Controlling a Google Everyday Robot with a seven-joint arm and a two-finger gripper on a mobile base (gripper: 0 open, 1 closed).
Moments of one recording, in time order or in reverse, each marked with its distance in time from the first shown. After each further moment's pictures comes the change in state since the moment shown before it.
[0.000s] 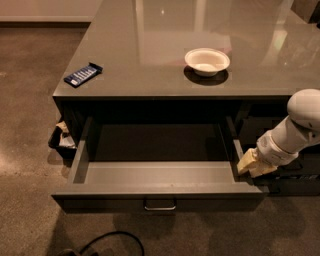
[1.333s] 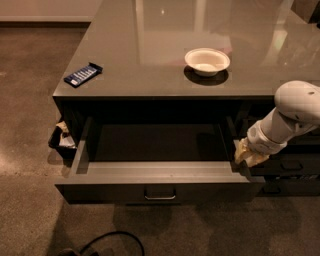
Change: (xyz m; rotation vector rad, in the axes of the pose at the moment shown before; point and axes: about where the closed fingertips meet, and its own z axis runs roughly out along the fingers) arm -0.035 0.020 -0.003 0.030 -0.079 0.012
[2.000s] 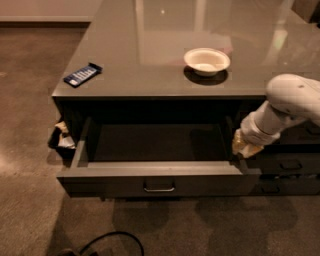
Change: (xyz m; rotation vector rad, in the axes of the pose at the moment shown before) arm -0.029 0.018 -0.003 0.023 -0.065 0.003
